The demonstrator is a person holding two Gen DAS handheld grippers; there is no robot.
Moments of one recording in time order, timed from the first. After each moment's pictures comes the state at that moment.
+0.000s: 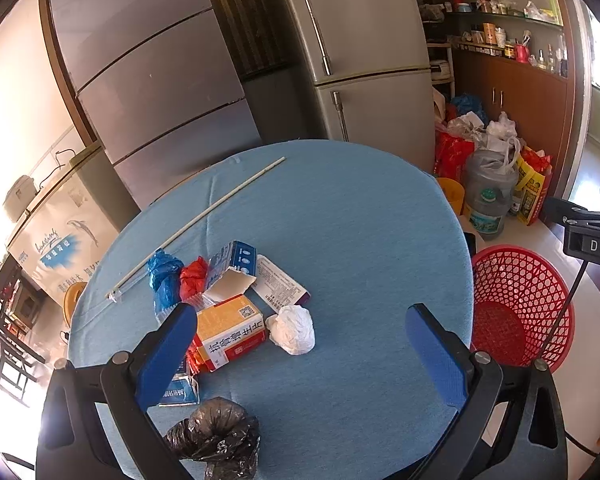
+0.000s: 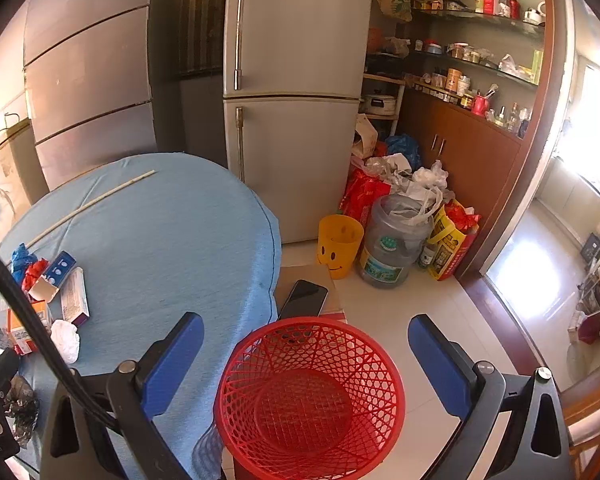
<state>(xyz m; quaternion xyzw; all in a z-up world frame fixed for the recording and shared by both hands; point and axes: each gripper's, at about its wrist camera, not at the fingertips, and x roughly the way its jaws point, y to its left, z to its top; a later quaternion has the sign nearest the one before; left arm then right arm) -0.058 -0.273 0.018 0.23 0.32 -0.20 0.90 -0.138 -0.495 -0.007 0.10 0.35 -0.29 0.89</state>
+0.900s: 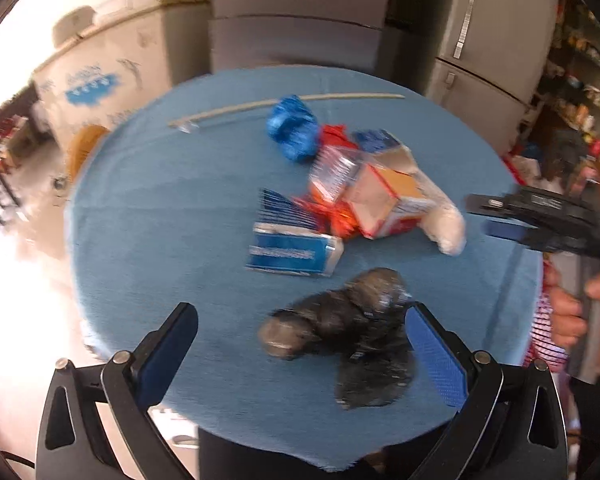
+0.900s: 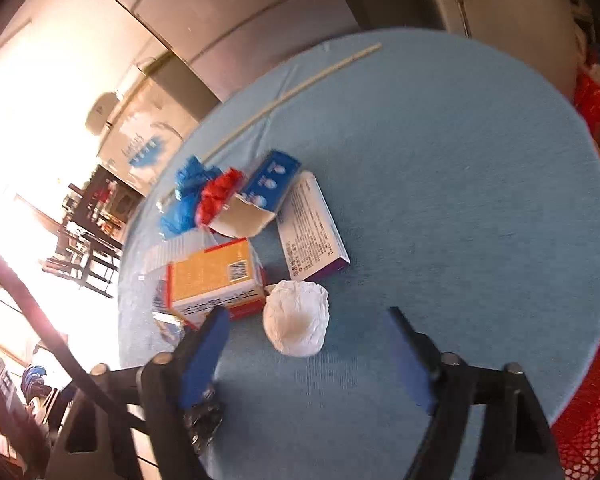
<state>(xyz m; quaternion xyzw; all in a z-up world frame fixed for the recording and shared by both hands) -0.019 -0.074 -0.039 0.03 0.46 -0.13 0.88 0.031 -0.362 -0.101 0.25 0.47 0.09 0.84</state>
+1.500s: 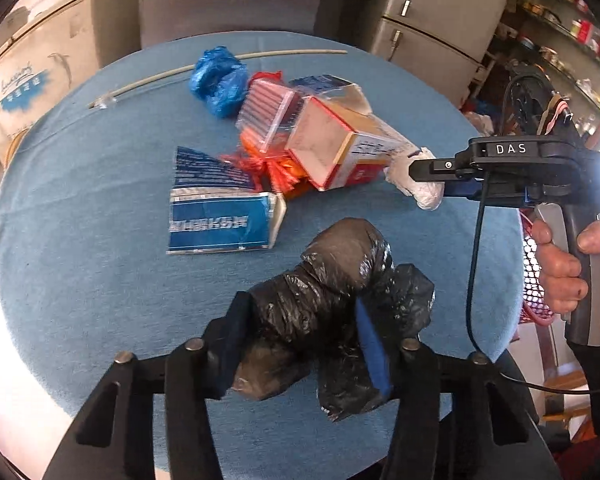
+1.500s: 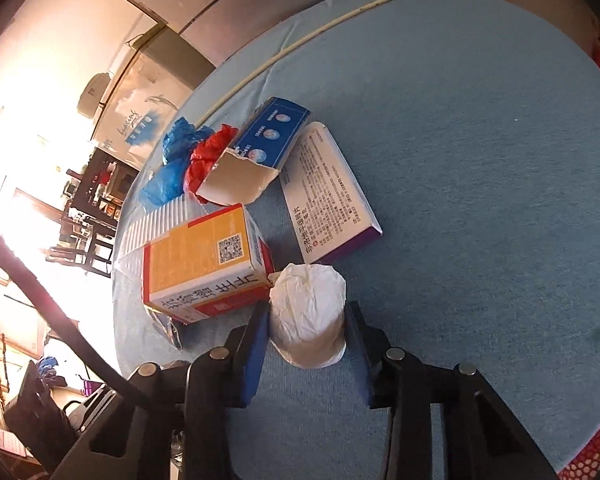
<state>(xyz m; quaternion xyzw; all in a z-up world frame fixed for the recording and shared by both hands) 0.004 -0.096 -0.092 0.05 0.49 -0.24 0.84 0.053 -0.341 -0.135 0.26 0.51 0.11 0.81</state>
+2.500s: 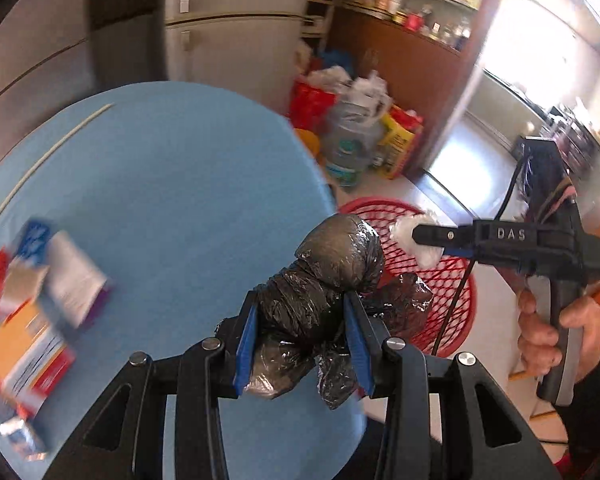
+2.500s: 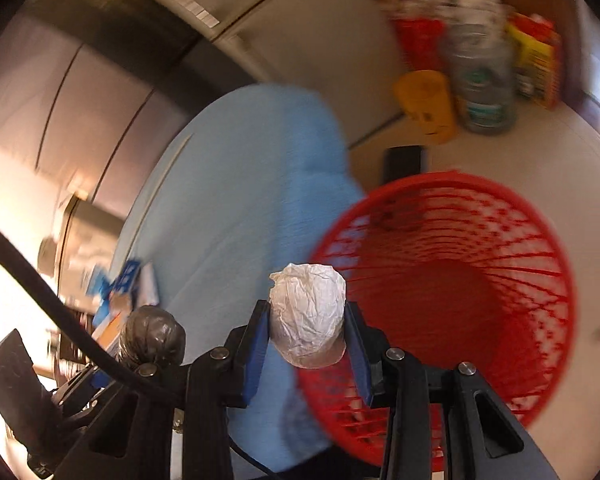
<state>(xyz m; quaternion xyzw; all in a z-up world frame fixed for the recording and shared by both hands) -0.015 -0.371 -0.066 0.18 0.44 -0.46 0.75 -0.153 -0.582 -0.136 0.42 0.39 -0.11 0.81</state>
